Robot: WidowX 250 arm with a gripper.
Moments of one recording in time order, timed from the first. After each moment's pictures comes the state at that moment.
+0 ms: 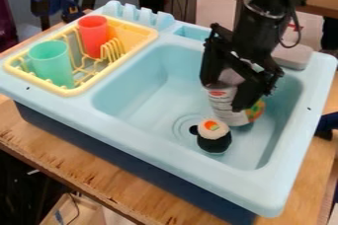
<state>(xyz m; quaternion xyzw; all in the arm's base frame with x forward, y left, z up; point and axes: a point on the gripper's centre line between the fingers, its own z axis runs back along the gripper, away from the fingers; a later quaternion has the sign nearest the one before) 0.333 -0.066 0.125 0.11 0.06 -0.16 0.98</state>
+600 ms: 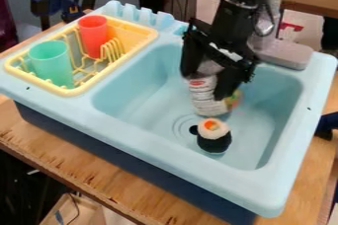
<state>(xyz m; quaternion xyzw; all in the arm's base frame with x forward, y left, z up) 0.341 -0.028 0.126 0.11 0.06 -0.08 0.99</state>
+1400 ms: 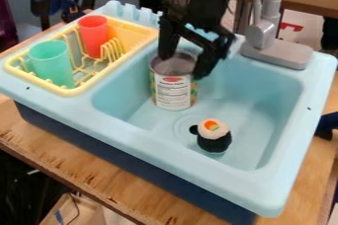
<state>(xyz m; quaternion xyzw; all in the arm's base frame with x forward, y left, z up) 0.344 0.001 0.143 0.09 0.06 -0.03 0.99</state>
